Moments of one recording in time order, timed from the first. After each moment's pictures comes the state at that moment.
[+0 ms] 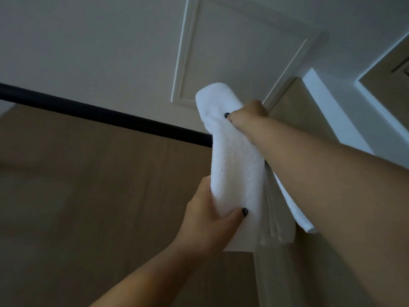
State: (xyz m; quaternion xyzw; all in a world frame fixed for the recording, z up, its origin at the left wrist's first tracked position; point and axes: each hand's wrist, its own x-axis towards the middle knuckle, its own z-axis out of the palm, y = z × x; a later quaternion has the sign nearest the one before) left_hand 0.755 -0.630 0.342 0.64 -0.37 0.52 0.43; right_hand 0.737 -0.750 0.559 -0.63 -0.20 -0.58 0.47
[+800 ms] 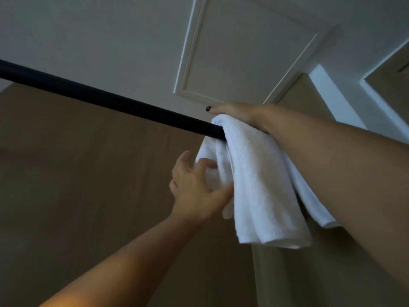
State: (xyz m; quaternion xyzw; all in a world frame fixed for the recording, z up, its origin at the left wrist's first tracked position) left_hand 0.772 -0.608 0.373 0.68 -0.24 0.62 0.31; right_hand 0.711 -0.741 0.537 -0.82 -0.36 -0.34 0.28
